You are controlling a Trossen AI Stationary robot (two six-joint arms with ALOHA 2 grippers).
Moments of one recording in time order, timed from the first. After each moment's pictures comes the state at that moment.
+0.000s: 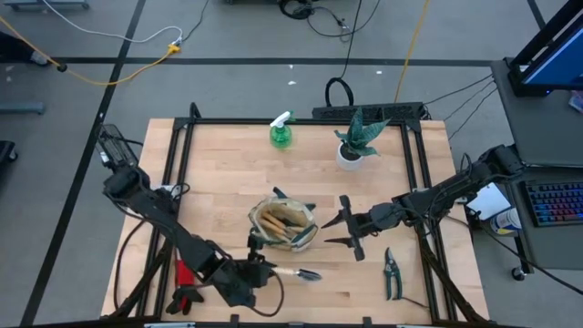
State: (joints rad) left arm -0.70 1.72 1.21 -0.32 -0.58 -0.21; right arm 0.39 1.24 0.59 0.37 0.16 0.01
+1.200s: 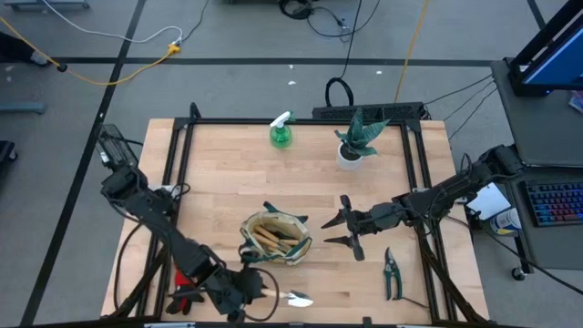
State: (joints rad) left arm -0.75 1.72 1.21 -0.30 -0.33 -0.48; right arm 0.39 1.24 0.59 0.37 0.16 0.13
